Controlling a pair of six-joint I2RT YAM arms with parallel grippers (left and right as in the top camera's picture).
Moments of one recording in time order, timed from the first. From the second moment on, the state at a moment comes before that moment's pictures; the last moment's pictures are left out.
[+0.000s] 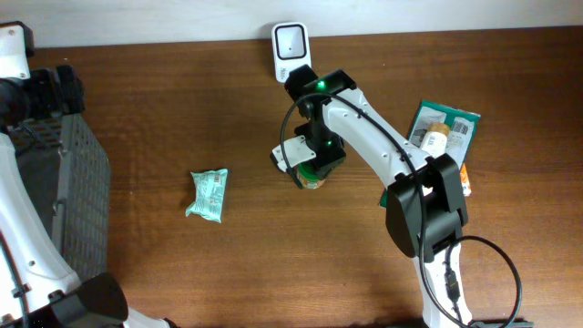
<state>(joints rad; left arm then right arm) 0.42 1.74 2.14 -1.28 0.18 0.21 0.49 2.24 1.96 -1.32 -0.11 -1.53</state>
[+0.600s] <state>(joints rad) 0.42 1.74 2.14 -1.28 0.18 0.21 0.48 2.24 2.09 -1.40 -0.11 -1.28</state>
